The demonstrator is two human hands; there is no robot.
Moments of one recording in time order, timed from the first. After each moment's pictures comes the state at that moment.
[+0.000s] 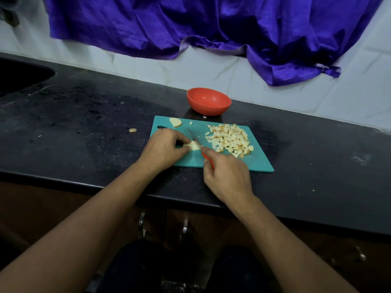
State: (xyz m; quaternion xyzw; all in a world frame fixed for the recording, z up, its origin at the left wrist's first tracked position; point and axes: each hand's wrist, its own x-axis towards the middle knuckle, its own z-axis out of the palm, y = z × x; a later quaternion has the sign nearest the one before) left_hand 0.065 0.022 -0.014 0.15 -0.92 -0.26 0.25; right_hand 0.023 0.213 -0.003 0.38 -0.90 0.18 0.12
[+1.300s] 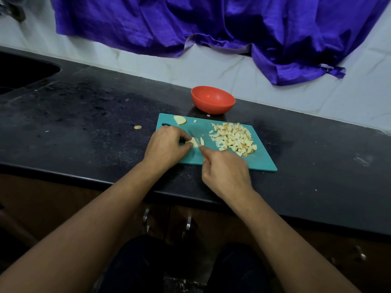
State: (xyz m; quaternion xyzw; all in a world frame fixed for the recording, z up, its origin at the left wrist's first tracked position) left_hand 0.069 0.028 -0.013 0.19 -0.92 -0.21 0.28; right_hand 0.036 0.203 0.010 0.39 -0.91 0.09 0.10
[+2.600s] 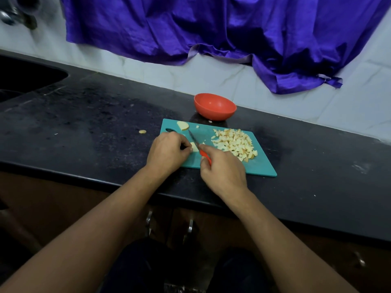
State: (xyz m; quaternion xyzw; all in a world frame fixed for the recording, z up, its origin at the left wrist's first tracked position) left_hand 0.080 0.029 -0.013 0.20 -0.91 -0.23 0.29; right_hand 0.038 0.189 0.011 0.37 -0.91 0.19 0.09
